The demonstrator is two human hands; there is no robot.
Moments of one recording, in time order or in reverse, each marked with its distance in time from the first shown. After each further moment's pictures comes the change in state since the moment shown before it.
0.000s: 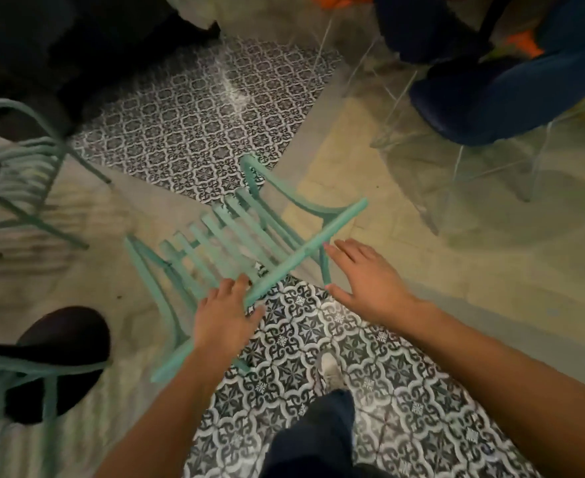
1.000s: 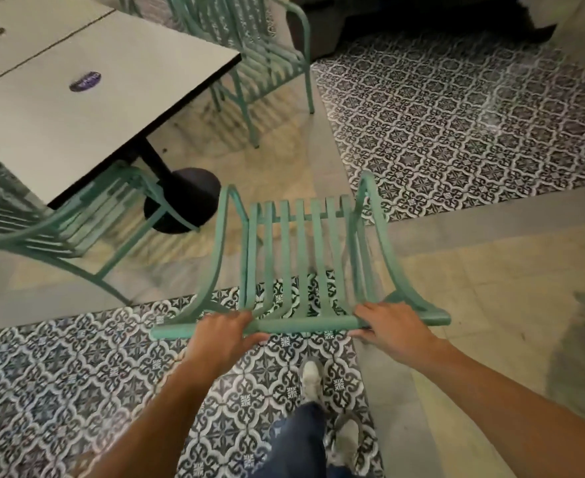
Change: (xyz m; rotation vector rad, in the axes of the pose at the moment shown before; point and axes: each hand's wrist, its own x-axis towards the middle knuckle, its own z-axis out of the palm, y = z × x) left_hand 0.029 0.088 0.017 -0.159 -0.057 -0.685; right_hand 0.247 0.105 -0.013 -0.276 -0.401 -1.026
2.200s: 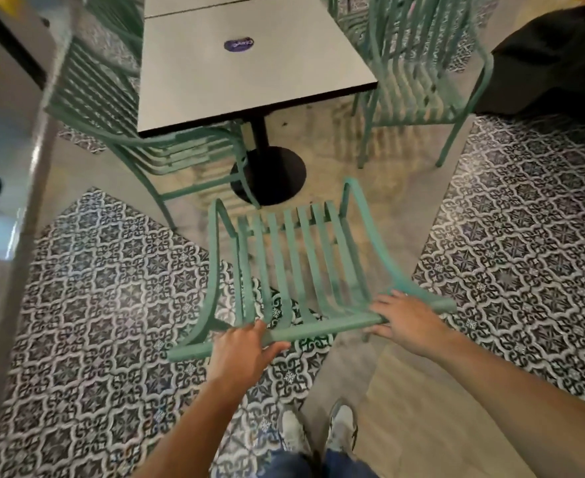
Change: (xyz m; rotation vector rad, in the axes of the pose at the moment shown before) left_hand 0.141 0.169 -0.030 -0.373 0.150 -0.754; right_hand 0.225 0.231 -0.116 -0.267 -0.248 -0.540
